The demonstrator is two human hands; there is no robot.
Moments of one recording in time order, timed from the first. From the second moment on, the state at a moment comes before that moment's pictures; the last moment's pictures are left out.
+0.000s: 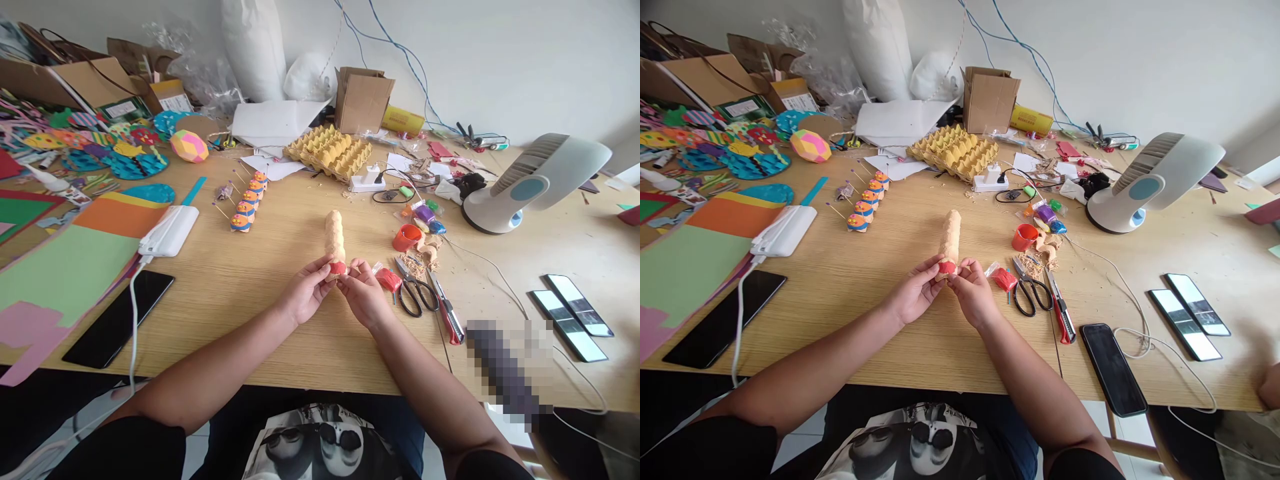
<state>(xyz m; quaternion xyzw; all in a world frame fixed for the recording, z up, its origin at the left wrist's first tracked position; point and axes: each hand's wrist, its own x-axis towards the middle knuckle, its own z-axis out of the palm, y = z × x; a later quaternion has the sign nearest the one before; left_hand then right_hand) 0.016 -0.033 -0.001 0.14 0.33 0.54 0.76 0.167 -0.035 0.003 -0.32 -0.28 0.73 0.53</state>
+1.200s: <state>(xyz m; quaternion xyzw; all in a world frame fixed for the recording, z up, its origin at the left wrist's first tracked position) 0.018 -0.034 -0.005 0.15 0.32 0.55 0.76 0.166 -0.038 0.007 -0.34 -0.28 0.72 0.53</state>
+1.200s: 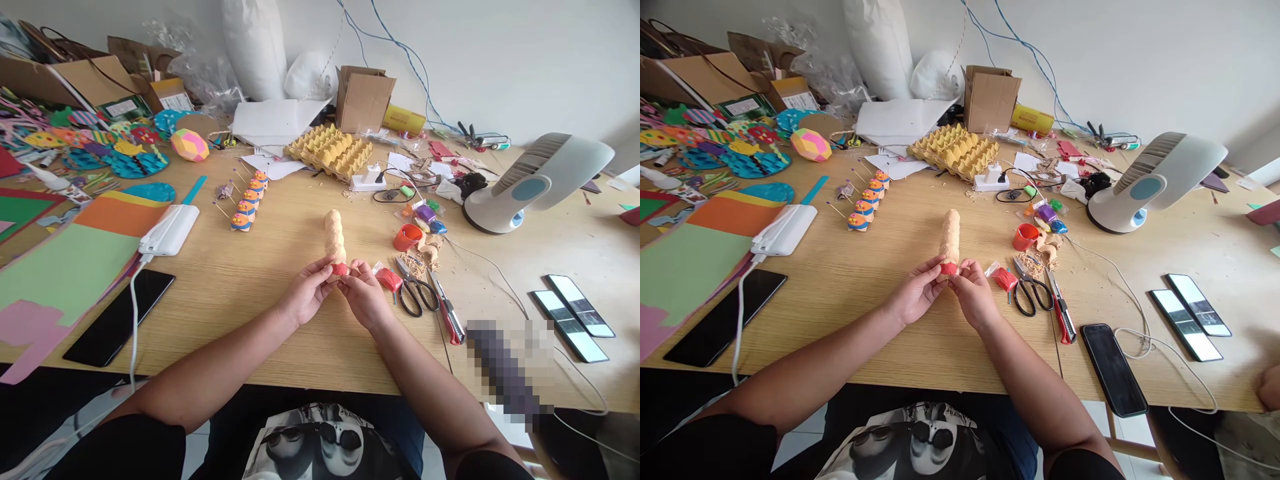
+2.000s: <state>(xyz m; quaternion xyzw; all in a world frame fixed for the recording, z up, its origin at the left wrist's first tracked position) 0.020 -0.036 -0.003 0.15 0.34 0.55 0.75 0.166 -0.037 0.007 -0.34 -0.27 0.73 0.53</state>
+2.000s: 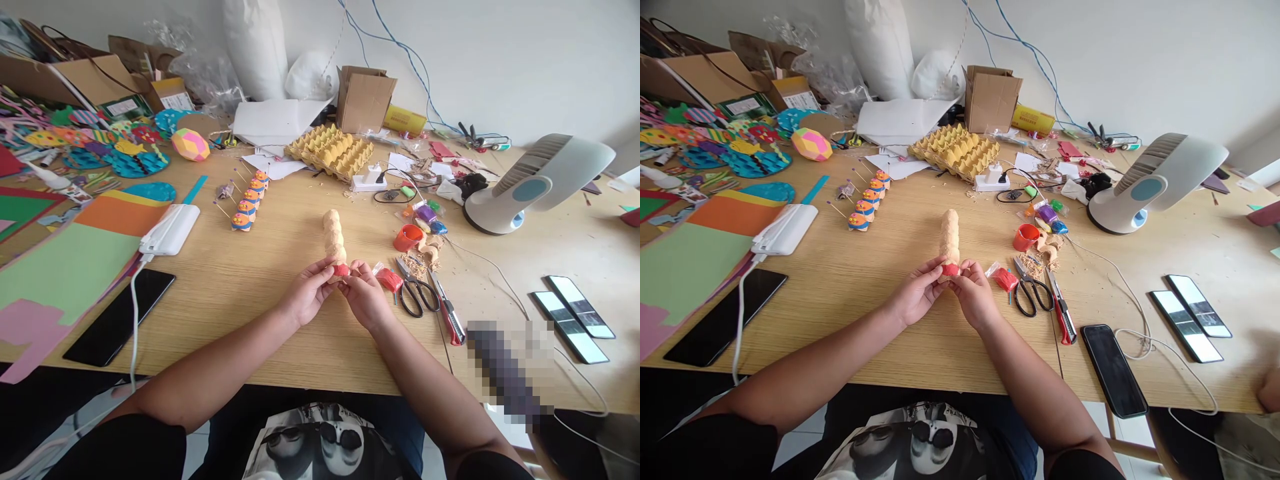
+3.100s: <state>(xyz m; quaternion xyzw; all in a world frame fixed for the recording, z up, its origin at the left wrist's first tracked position) 0.019 -0.035 -0.004 0.13 0.33 0.54 0.76 0.165 -0.035 0.002 -0.33 -0.29 0.72 0.54</state>
